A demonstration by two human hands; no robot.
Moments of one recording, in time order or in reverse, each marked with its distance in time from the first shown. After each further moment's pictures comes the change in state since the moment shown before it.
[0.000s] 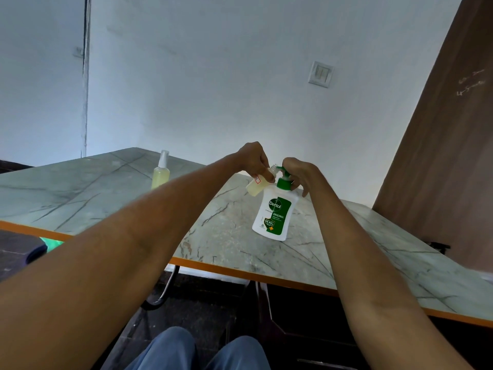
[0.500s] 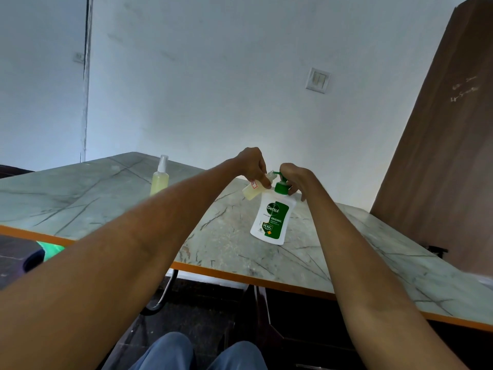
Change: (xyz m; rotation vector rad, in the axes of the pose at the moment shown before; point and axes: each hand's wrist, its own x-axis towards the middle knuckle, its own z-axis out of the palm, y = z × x) left_hand -0.002 0.003 0.000 0.112 -0.008 0.021; right_hand -0.007 -0.001 0.002 -0.054 0.029 0.019
